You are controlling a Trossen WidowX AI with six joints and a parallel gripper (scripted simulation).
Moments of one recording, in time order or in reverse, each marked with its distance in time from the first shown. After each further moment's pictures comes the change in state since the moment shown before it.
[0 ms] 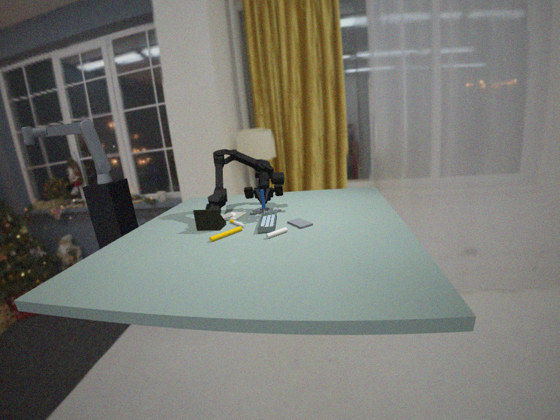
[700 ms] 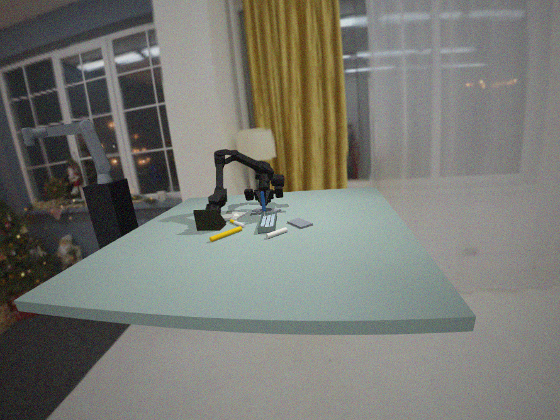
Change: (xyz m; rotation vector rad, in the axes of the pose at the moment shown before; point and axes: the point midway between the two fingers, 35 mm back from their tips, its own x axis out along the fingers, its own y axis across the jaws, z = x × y) arm 0.005 0.000 0.008 0.000 -0.001 0.001
